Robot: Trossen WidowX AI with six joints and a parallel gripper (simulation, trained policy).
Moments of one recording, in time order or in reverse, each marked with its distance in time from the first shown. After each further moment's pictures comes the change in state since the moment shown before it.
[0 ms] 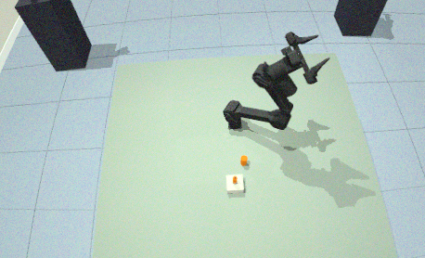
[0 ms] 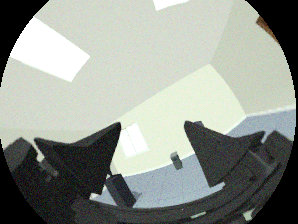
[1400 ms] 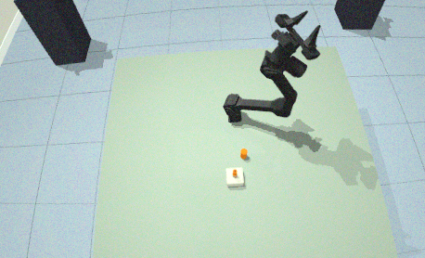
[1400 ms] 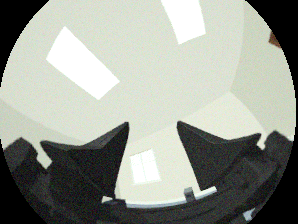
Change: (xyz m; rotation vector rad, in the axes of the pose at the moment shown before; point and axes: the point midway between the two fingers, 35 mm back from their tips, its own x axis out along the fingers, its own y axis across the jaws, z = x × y) arm 0.008 0.059 0.043 -0.030 -0.335 0.256
